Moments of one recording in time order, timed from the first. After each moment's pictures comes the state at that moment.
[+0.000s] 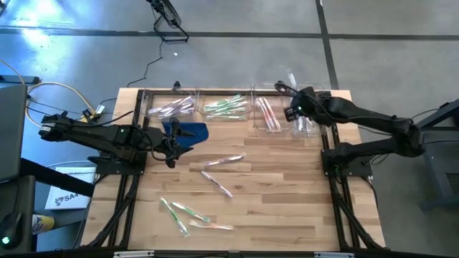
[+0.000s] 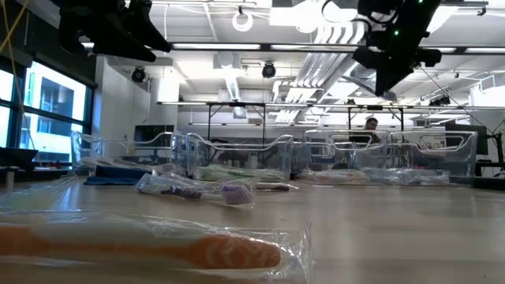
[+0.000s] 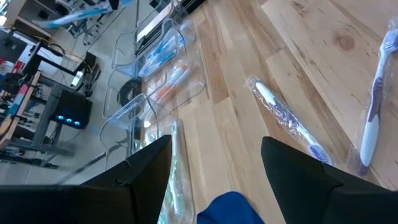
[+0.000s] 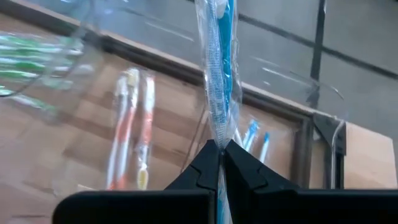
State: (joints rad) left arm -0.13 0.78 0.67 -0.34 -0.38 0.60; right arm -0.42 1.10 0.98 -0.92 0.62 0.63
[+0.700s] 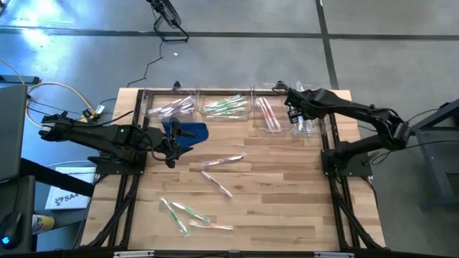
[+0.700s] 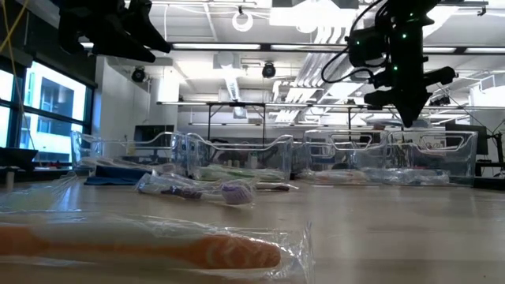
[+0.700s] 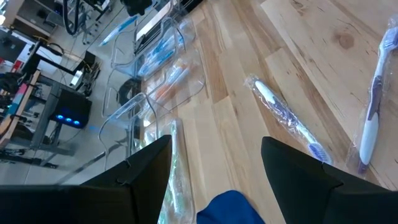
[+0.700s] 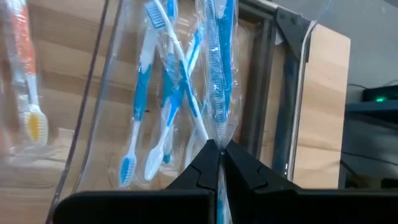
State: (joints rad) left arm -0.13 0.78 0.67 -0.35 -0.38 0.60; right arm -0.60 1.32 0.98 -1.17 0.52 0.73
